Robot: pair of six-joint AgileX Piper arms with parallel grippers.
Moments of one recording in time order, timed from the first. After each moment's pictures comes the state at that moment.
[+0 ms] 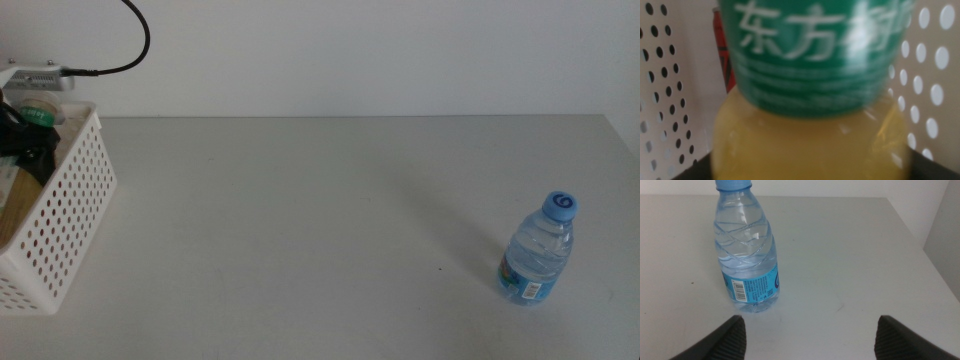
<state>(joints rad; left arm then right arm) 0.25 1.96 -1.72 -0.05 1.24 0.33 -0.03 -0.01 0.03 0.08 0.34 -0.08</state>
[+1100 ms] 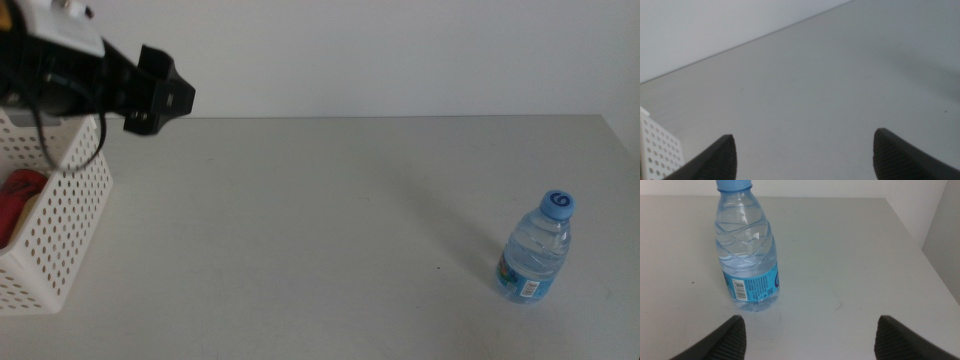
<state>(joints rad) -0.36 1.18 -1.25 -0.02 0.80 0.08 -0.03 -0.01 0.03 0.08 0.34 -0.08</state>
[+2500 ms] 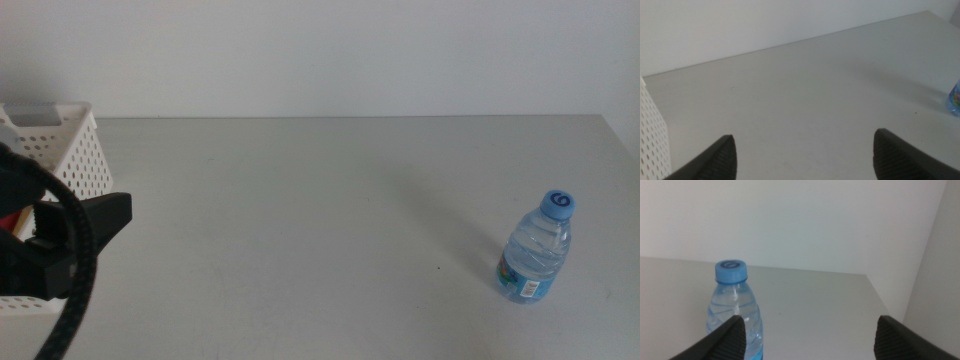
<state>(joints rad) -0.42 0.62 -0.68 -0.01 0.53 -0.04 -0.03 0.12 0.03 0.01 -0.04 -0.09</state>
